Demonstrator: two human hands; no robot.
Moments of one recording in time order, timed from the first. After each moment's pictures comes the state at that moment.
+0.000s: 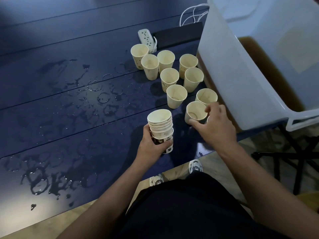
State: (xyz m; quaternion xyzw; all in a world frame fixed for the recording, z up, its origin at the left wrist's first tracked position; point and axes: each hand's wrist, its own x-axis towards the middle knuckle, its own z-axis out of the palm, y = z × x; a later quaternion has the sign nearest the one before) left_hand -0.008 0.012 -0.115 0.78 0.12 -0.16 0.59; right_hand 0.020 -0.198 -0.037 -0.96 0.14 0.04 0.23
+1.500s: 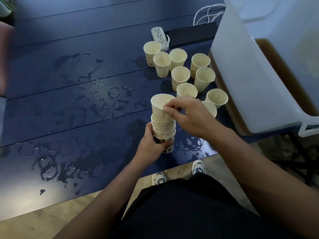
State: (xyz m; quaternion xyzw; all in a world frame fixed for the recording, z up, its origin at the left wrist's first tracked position) left_hand -0.017 0.034 -0.110 0.79 0.13 -0.18 0.58; right_hand 0.052 -0.130 -0.002 -0.90 -0.18 0.07 0.38
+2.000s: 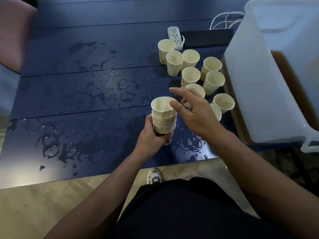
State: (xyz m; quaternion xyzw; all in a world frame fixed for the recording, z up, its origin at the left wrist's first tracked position) left_hand -0.019 0.030 -0.103 0.79 0.15 -0.11 0.59; right_hand 0.050 -0.132 -0.009 -0.88 -0.16 0.05 0.45
